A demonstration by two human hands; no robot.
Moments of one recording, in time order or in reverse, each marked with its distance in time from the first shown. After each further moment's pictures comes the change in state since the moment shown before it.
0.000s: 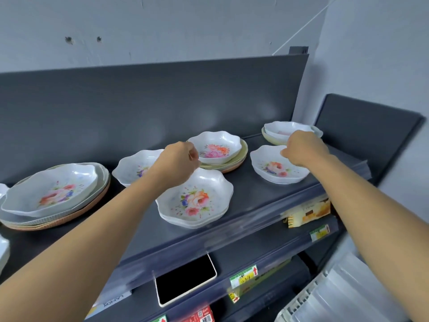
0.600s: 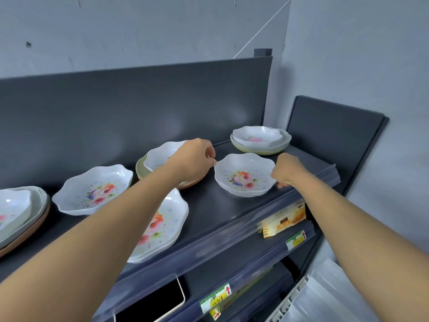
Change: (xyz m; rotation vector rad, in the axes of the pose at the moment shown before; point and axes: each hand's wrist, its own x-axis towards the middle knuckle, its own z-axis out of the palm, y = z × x) left_hand 0.065 0.096 0.057 0.025 -0.086 0.180; right_hand 0.029 0.066 0.022 0.142 -0.230 0.146
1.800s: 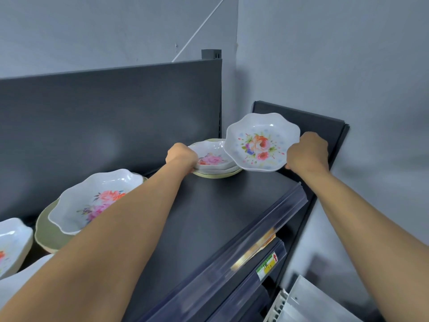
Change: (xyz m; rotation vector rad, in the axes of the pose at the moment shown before) left_hand 0.185 0.047 0.102 -0.441 -0.009 -0.500; right_hand 0.072 0.075 -0.078 0.423 0.499 0.250
